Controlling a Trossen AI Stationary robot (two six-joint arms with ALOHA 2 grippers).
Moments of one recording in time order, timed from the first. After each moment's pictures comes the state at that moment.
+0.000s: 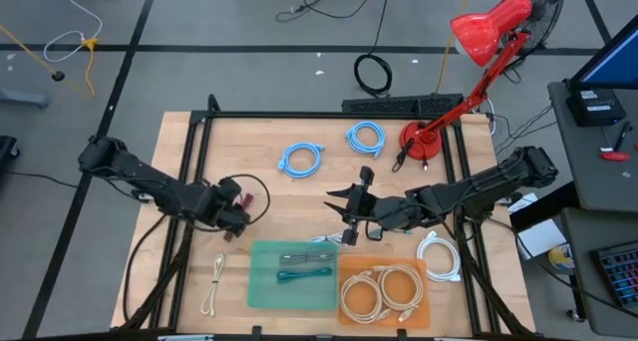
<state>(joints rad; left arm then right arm) -0.35 1.24 0.68 -1.14 -0.40 -1.27 0.34 1.46 1.18 -0.06 0.62 0.07</state>
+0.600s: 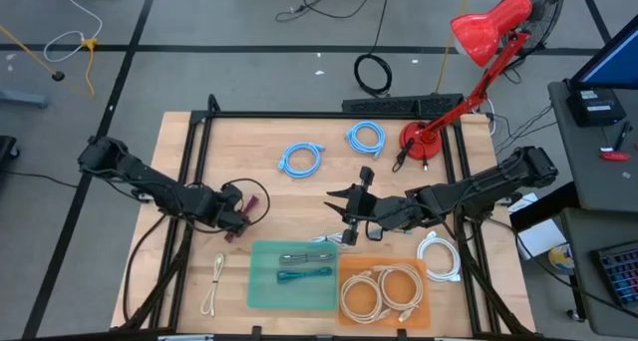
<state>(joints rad) -0.35 1.24 0.54 -0.89 -0.31 -1.24 0.34 1.46 1.18 -0.05 0.62 0.07</state>
